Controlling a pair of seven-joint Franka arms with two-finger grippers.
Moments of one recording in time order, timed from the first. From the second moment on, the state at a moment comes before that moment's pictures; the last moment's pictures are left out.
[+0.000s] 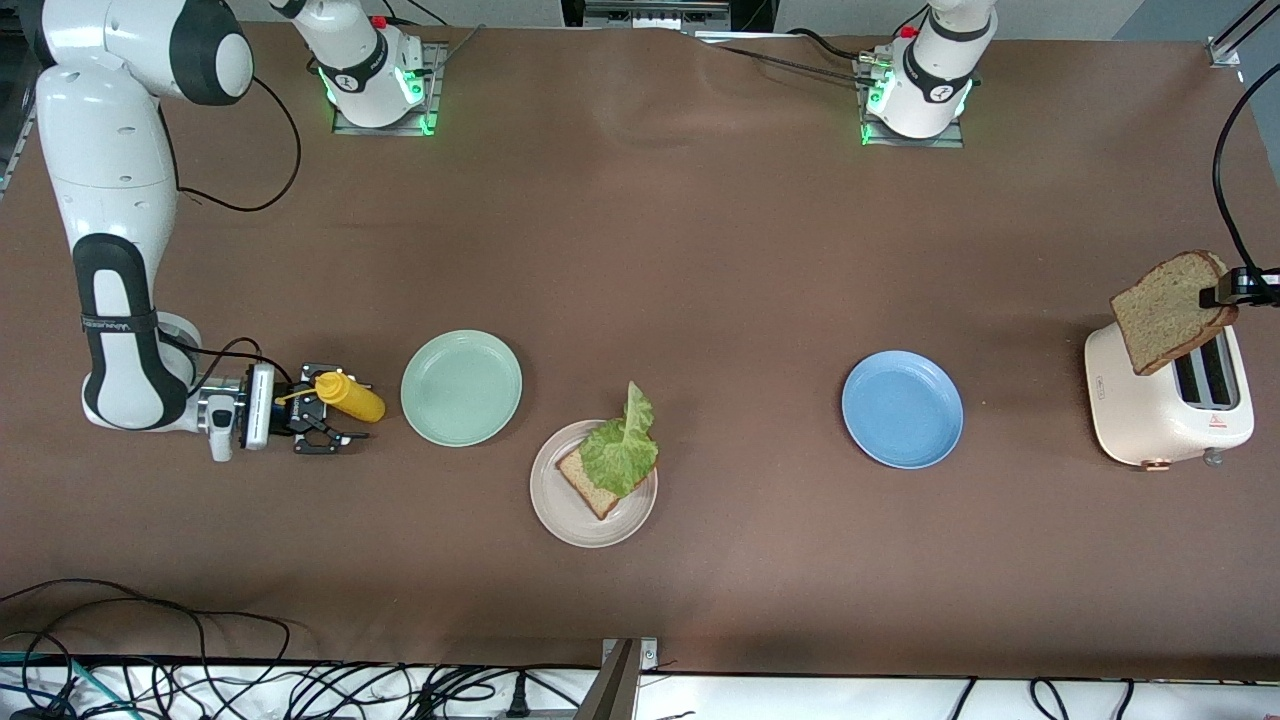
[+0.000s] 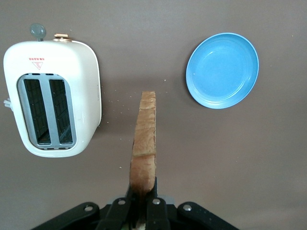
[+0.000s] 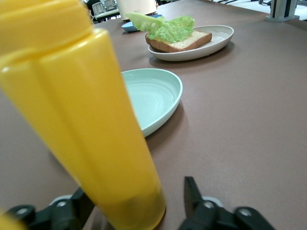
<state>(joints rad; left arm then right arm) 0.51 0.38 -0.36 -1.23 0.08 1.31 0.19 -0.07 0.95 -0.19 -1.51 1.18 1.68 -2.27</state>
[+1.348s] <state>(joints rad) 0.51 0.39 -0.36 -1.23 0.07 1.32 0.19 0.33 0.70 -0.29 -1.48 0.45 1.96 -1.51</state>
